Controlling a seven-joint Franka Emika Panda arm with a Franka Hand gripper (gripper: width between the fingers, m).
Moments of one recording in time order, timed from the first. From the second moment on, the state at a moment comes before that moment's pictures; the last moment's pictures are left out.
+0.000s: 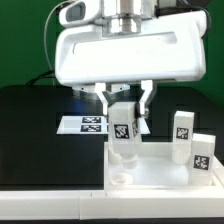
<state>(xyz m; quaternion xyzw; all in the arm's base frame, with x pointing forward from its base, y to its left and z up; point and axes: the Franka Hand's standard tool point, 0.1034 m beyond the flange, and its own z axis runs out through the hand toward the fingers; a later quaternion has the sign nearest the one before) 0.632 0.001 0.120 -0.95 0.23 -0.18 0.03</state>
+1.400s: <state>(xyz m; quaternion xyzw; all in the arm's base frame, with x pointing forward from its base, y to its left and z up) 0.627 -0.005 0.096 -0.97 0.17 -0.18 -0.01</state>
